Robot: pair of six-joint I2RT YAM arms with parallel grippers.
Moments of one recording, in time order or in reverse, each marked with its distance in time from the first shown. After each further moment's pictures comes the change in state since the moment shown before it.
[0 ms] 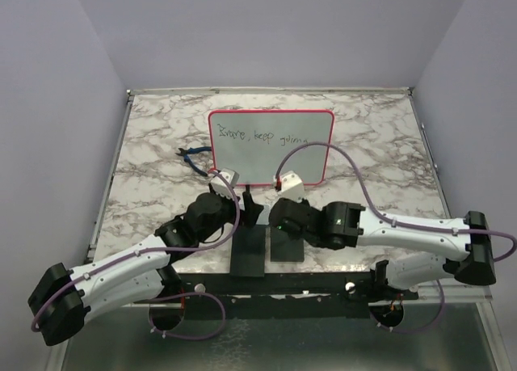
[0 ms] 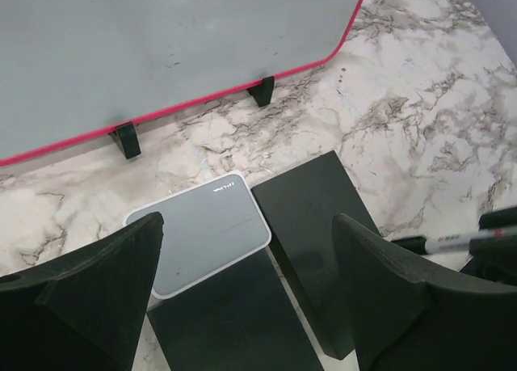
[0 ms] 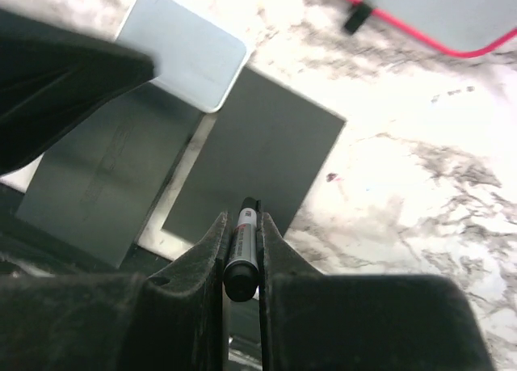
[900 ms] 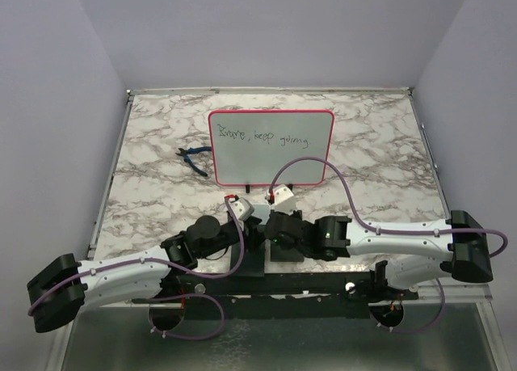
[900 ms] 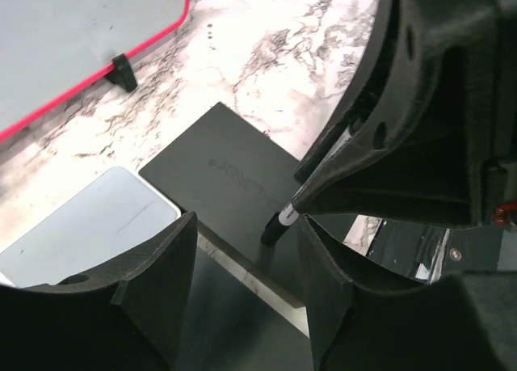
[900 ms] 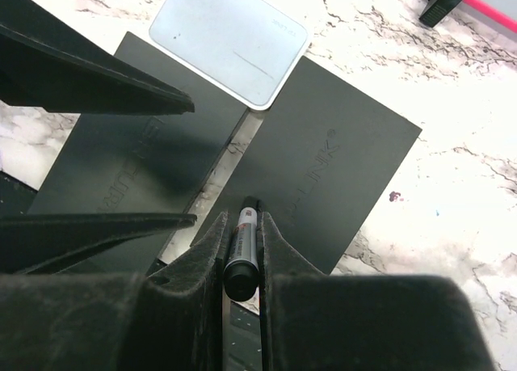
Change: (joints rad) left arm -0.174 0.001 -0.191 0.331 0.173 0.200; right arm 0.012 0.008 -0.194 0.272 -0.057 -0.011
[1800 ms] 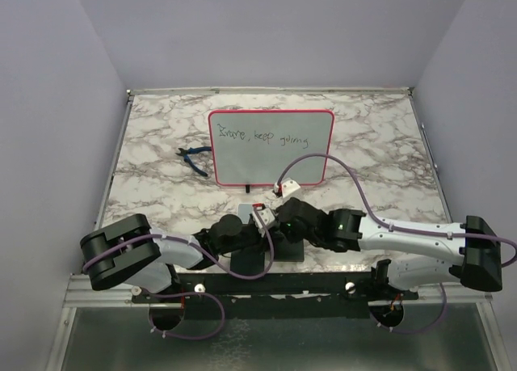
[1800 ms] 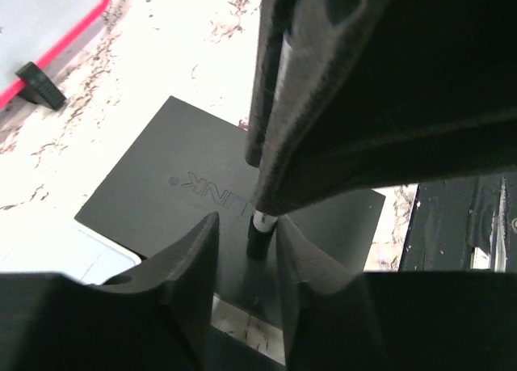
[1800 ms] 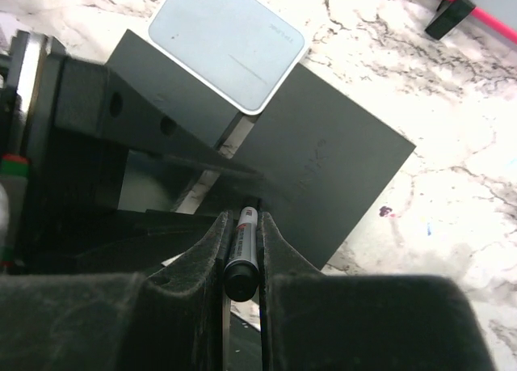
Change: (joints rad) left arm -0.006 0.549 0.033 0.454 0.125 0.155; right arm -0.129 -0.100 -0.081 0.090 -0.169 -0.155
